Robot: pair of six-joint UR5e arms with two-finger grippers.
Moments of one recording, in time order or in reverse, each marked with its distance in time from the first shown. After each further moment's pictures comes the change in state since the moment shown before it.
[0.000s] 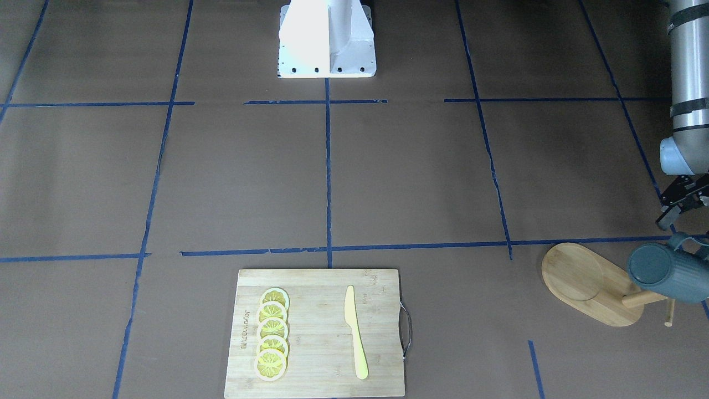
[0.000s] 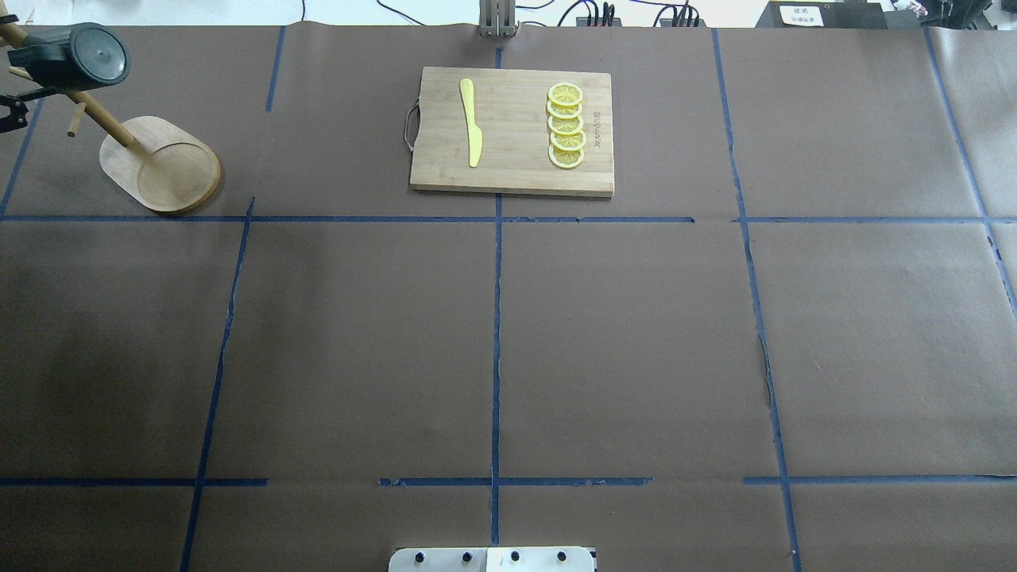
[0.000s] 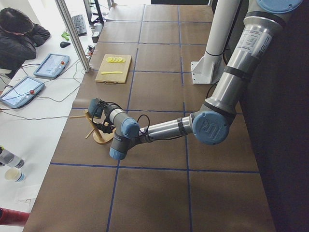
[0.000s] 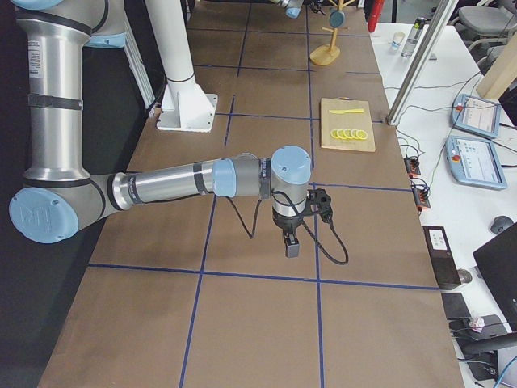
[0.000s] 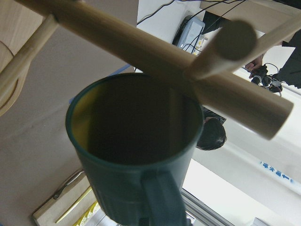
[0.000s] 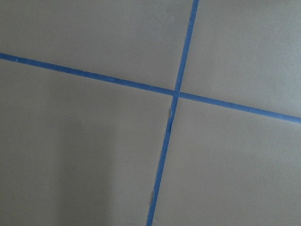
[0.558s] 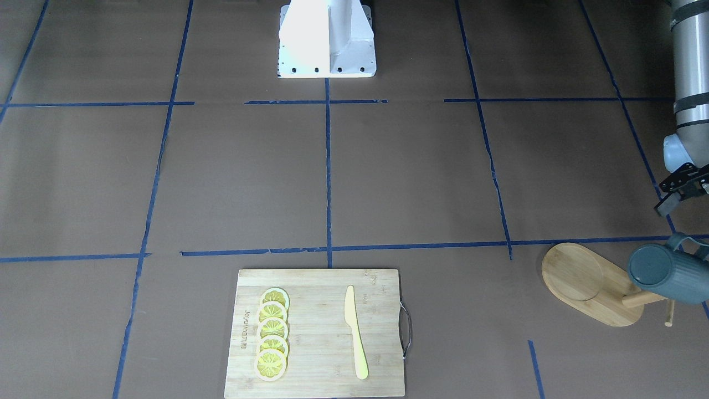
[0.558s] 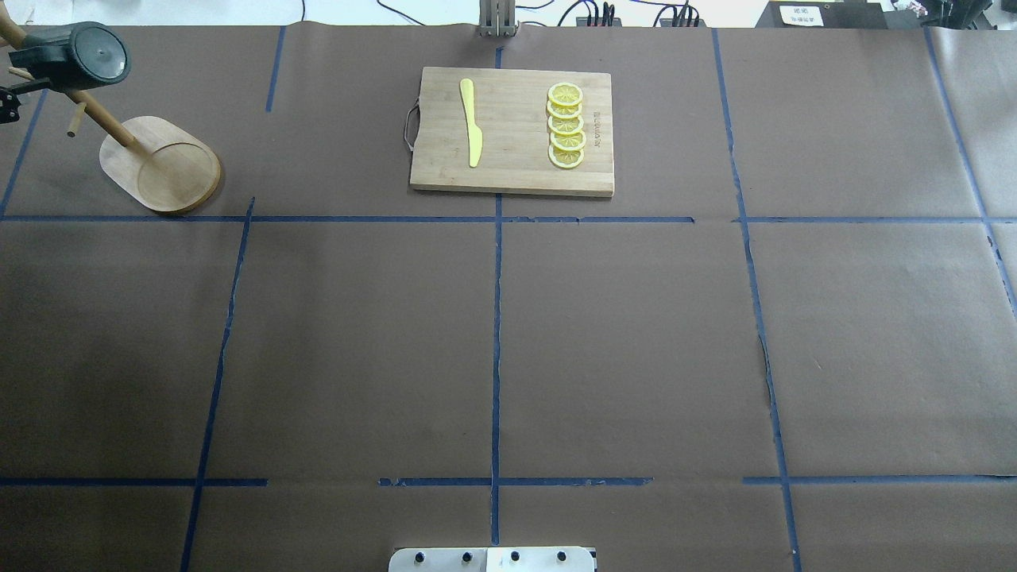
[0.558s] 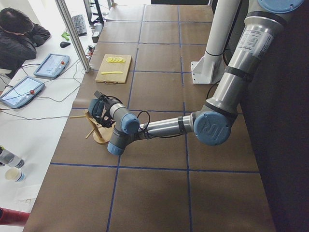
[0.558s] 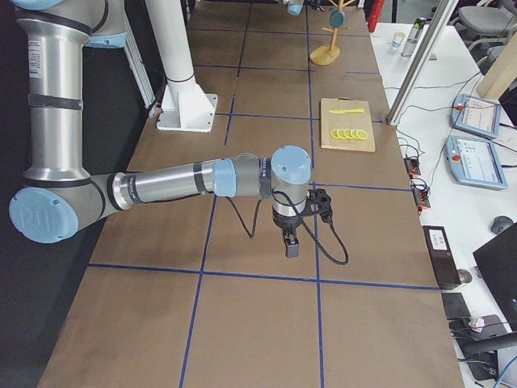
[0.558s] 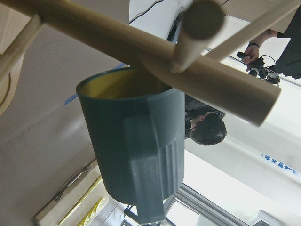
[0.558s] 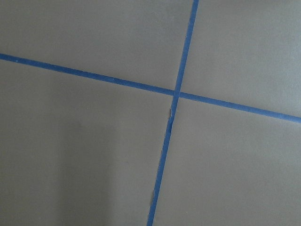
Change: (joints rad) left arm -0.037 0.009 -0.102 0.005 -0.087 0.061; right arm 0.000 0.000 0.000 0.000 0.001 0.001
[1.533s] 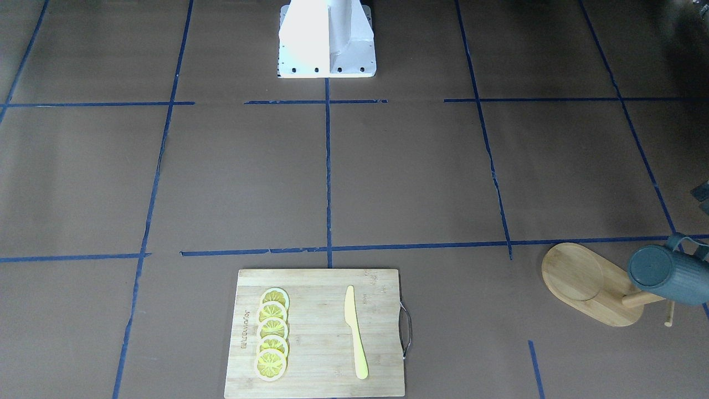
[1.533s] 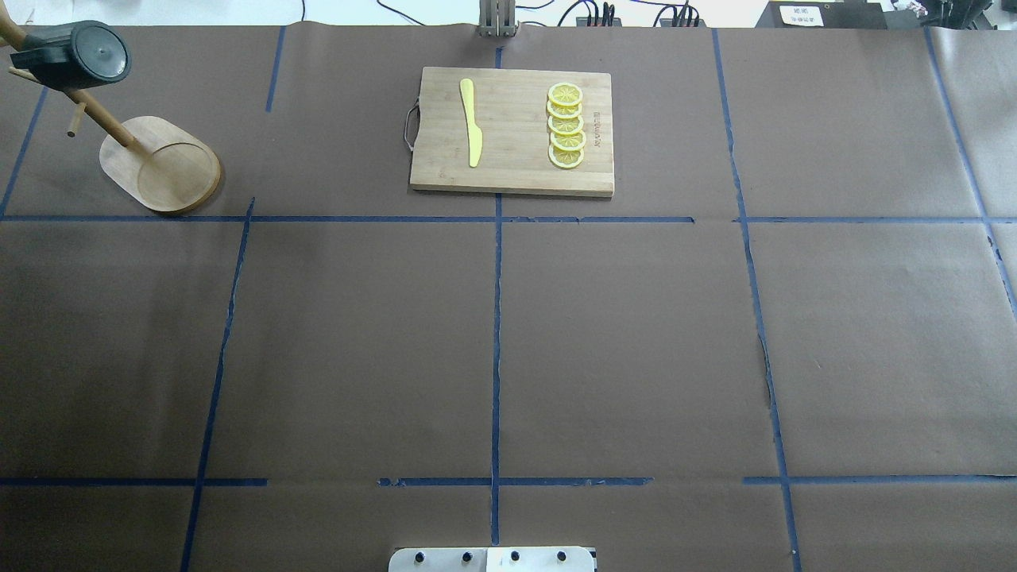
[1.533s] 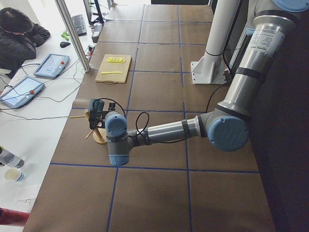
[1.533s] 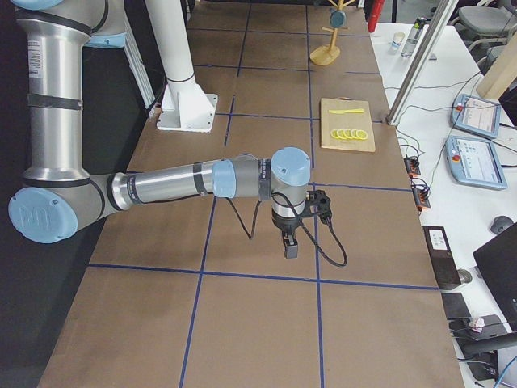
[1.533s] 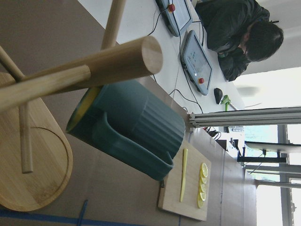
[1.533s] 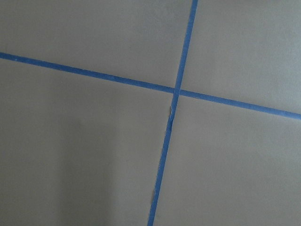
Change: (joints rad) left arm -0.135 0.073 -0.021 0.555 -0.474 1.392; right arm 0.000 -0.003 -0.003 -0.002 0.004 0.003
